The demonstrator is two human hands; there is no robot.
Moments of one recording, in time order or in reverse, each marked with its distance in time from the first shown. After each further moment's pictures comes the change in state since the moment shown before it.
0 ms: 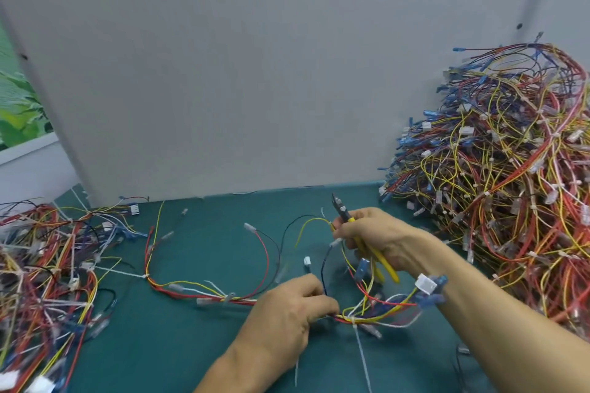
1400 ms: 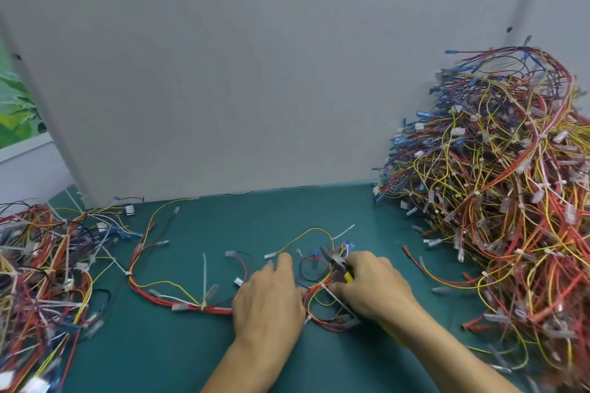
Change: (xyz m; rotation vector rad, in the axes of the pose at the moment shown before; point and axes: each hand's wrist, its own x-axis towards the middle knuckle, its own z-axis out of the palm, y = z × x) left_hand 0.016 0.012 0.003 0.343 0.013 -0.709; right_hand -0.051 0.041 0.029 -0.847 0.255 0.004
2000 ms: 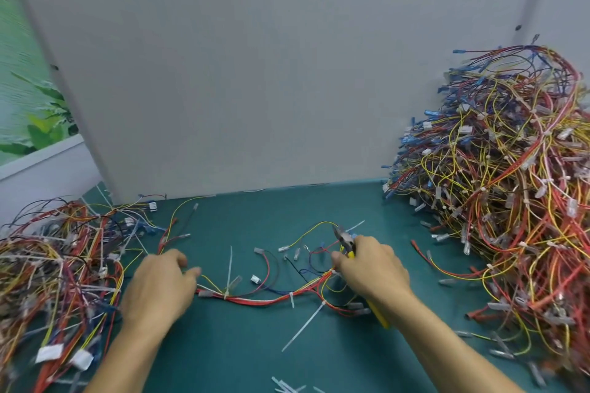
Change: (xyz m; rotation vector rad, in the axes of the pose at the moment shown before) left_hand 0.010 -0.131 -0.058 -0.043 0.046 -0.434; right_hand 0.003 -0.014 0.006 0.105 0.133 0.069
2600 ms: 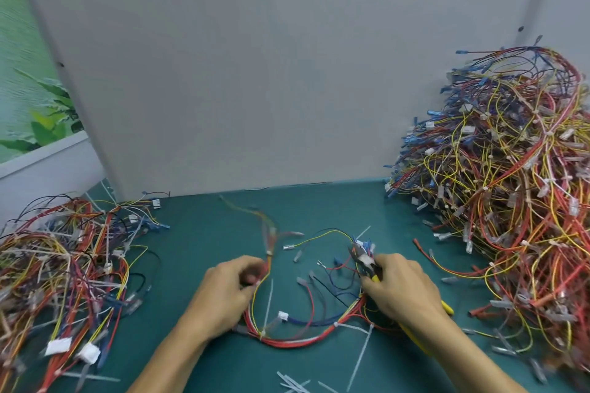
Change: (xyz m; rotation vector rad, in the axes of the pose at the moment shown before) left_hand -0.028 0.029 0.028 -0.394 -0.302 0.380; right_hand -0.014 0.038 -0.003 -0.161 0.060 -0.086
